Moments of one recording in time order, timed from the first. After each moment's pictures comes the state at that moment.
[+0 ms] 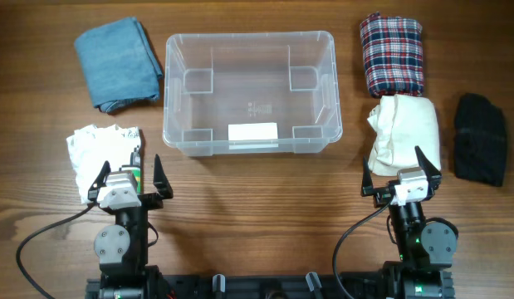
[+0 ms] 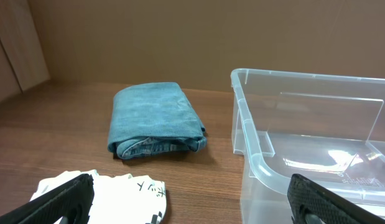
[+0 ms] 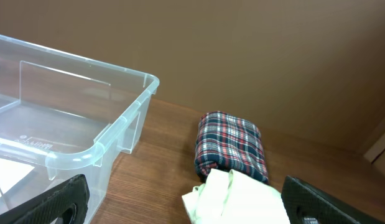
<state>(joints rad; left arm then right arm) 0.05 0.01 0.01 -0.07 -0.07 -0.05 -0.05 0.02 0.01 0.01 -0.16 -0.24</state>
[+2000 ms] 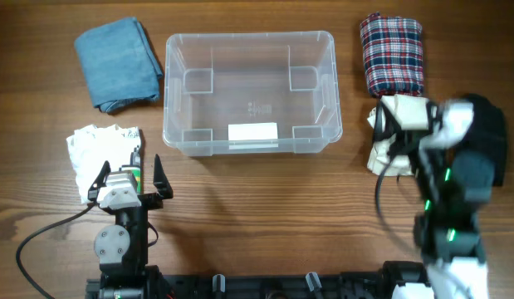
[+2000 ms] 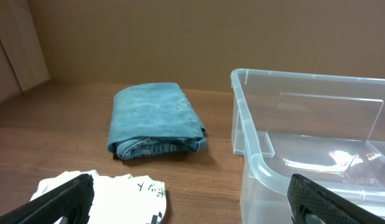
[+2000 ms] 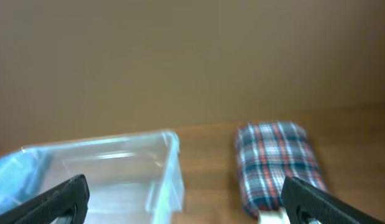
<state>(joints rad) 0.05 0.01 0.01 -0.07 -0.07 -0.05 -0.05 0.77 0.59 0.04 -0.19 0.19</state>
